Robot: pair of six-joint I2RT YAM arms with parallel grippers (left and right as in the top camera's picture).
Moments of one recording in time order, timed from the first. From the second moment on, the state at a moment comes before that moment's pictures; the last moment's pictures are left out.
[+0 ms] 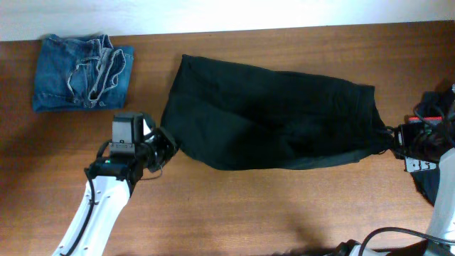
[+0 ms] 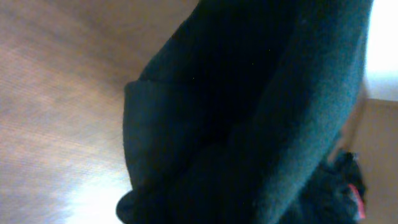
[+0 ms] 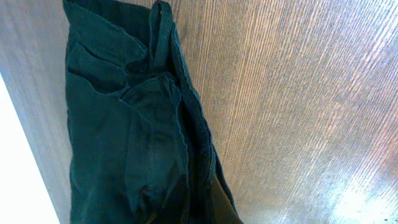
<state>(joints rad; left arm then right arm) -0.11 1.30 0.80 -0.42 0.40 -0.85 -0.61 1.38 1.22 -1.10 -0.26 0.93</state>
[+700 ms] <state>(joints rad) -0.11 1.44 0.85 -0.35 0.28 -0.94 -0.33 1.53 1.23 -0.65 -0.10 1.22</state>
